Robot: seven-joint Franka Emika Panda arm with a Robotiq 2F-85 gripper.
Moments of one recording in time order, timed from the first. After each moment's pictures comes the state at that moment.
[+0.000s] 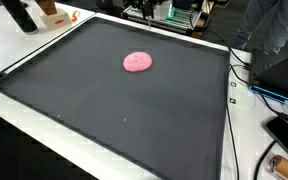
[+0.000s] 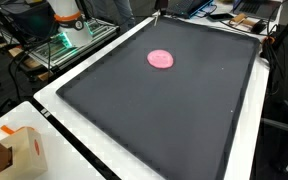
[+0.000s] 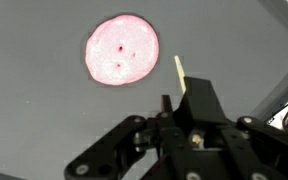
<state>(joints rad) 0.07 -0.08 0.11 -2.28 0.21 2.20 -0.57</state>
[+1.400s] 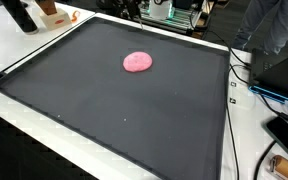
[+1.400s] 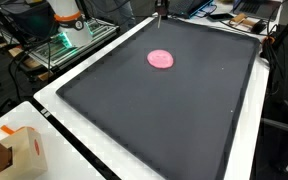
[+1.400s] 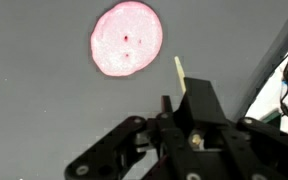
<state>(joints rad) 0.04 -0.04 0.00 -2.25 0.43 2.20 -0.65</state>
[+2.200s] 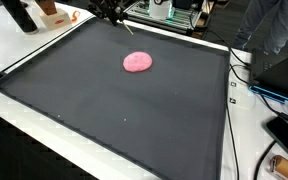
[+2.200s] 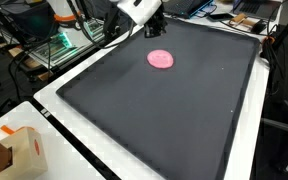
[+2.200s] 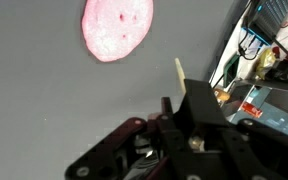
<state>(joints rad) -0.12 0.11 -0.11 -2.20 0.89 2.03 -1.03</state>
